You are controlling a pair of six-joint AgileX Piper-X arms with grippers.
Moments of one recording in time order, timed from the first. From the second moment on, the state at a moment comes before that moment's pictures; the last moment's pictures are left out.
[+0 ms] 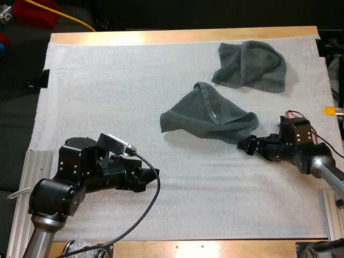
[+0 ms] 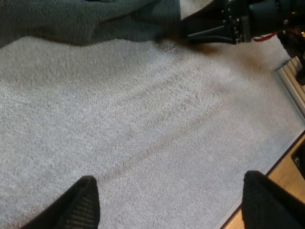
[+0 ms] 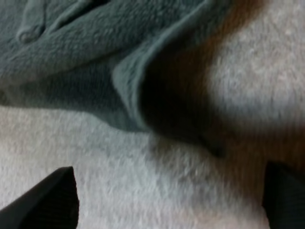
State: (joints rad) left arm -0.23 0.78 -0.78 0.98 0.66 -1.85; right arm 0.21 1.45 -0.59 0.23 -0.42 -1.42
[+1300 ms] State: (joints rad) left arm -0.23 0.78 -0.78 0.98 0.66 -1.85; right arm 0.35 1.22 -0.59 0.27 -0.78 -1.13
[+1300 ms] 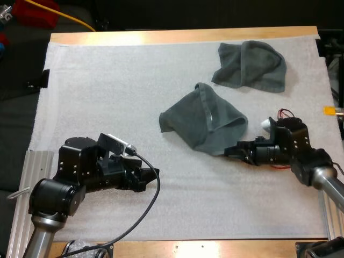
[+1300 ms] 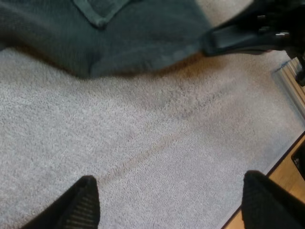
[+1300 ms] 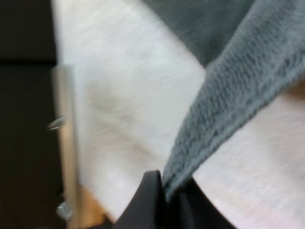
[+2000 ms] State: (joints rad) left arm -0.23 0.80 -0.78 0.95 0.66 -1.85; right arm 0.43 0.89 -0.59 0.89 -0.56 -1.30
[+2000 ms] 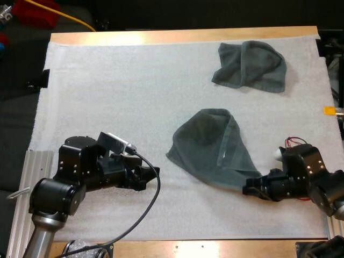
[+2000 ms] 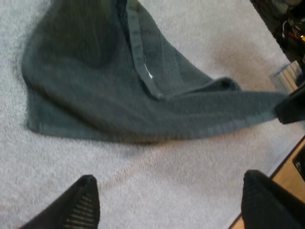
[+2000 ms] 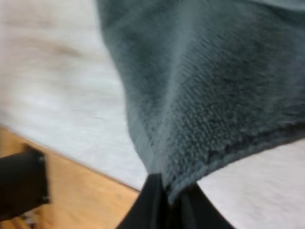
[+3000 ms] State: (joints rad) left arm -0.23 1.40 -0.78 0.67 0.66 -1.85; right arm 0.43 0.89 -0.59 0.97 -0.47 -1.32
